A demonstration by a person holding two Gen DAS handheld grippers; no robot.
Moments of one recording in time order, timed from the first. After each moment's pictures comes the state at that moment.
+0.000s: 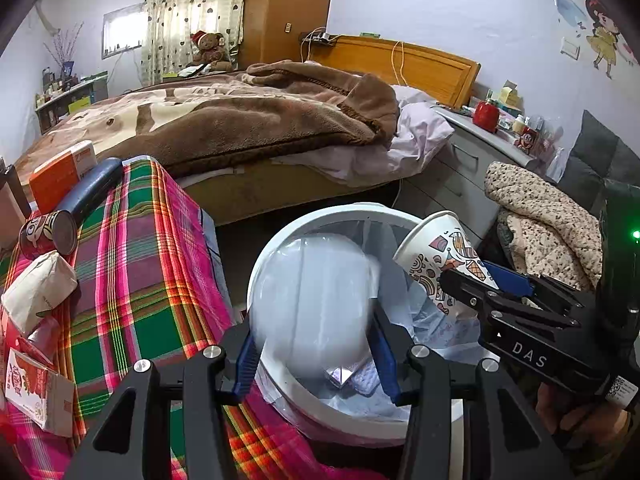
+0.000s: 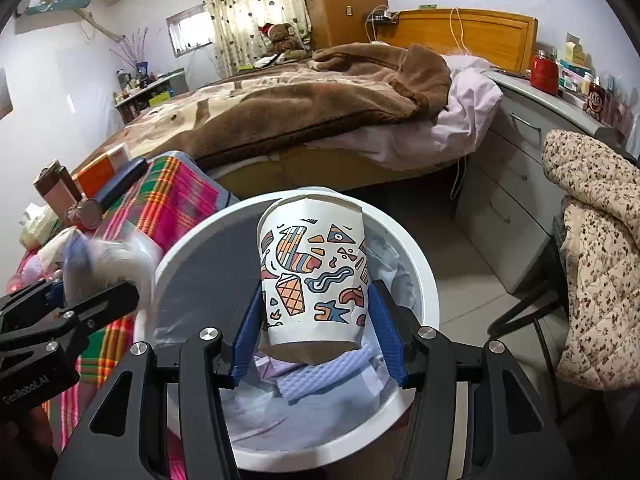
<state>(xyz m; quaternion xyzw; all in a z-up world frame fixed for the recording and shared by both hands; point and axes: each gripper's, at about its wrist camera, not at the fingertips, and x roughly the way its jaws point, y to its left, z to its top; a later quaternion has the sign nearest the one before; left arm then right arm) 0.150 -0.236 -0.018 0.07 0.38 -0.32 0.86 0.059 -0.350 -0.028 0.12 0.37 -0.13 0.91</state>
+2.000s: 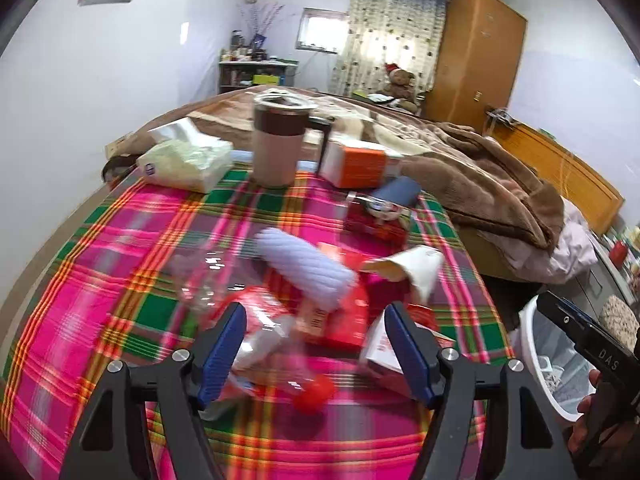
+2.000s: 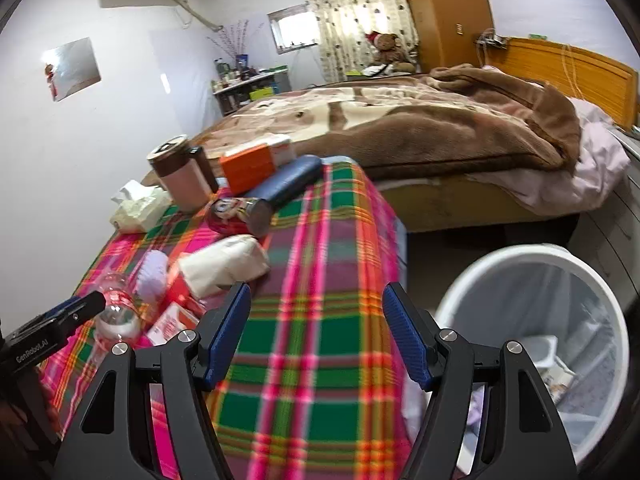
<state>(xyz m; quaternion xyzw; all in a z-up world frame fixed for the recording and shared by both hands) 0.178 0.072 0.012 -0.08 0.36 -0.04 0.93 0.129 -0.183 0.008 0.10 0.34 0.04 0.94</state>
